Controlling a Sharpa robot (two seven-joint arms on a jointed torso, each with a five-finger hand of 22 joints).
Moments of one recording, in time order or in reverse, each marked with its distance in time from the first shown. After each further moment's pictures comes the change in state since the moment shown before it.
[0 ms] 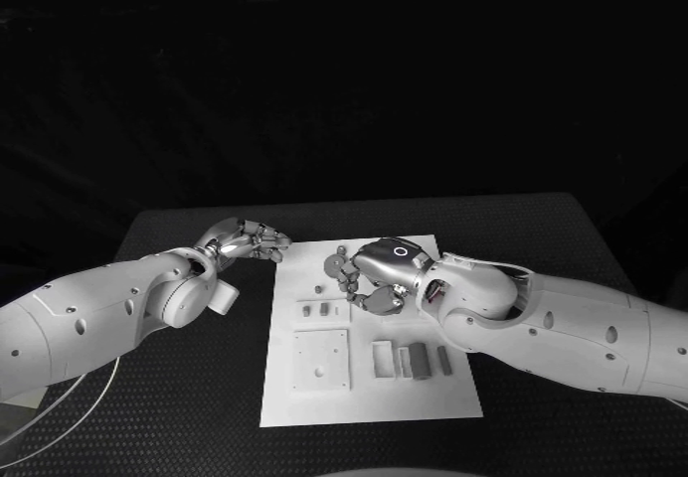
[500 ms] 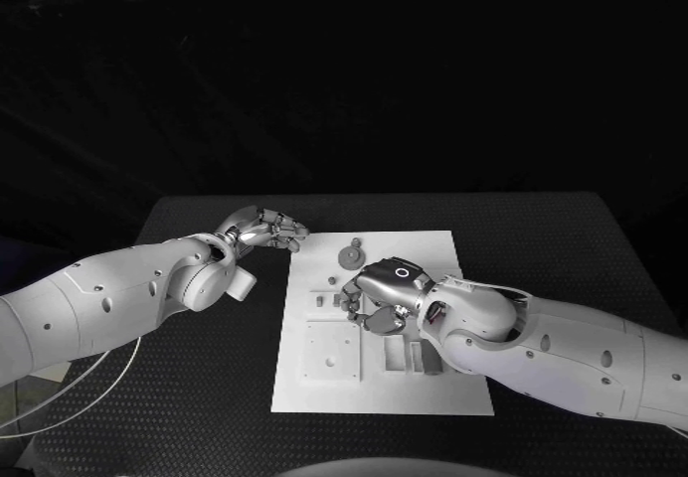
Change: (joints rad) left arm 0.000 0.003 0.000 0.003 0.000 0.000 -0.001; left_hand 0.004 0.004 -0.003 0.003 0.000 0.000 0.000 0.000 0.000 0.000 0.000 0.000 -0.001 0.000 0.000 -0.004 0.002 0.000 0.000 0.000 0.000 -0.001; right arm -0.069 0.055 -0.024 -0.038 0.005 -0.019 0.034; right_hand 0.000 0.000 -0.001 -0.001 0.000 0.000 0.000 -0.003 0.001 0.000 0.000 0.000 0.001 0.000 0.000 0.000 0.001 0.000 0.000 0.000 0.000 0.000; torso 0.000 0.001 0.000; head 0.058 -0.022
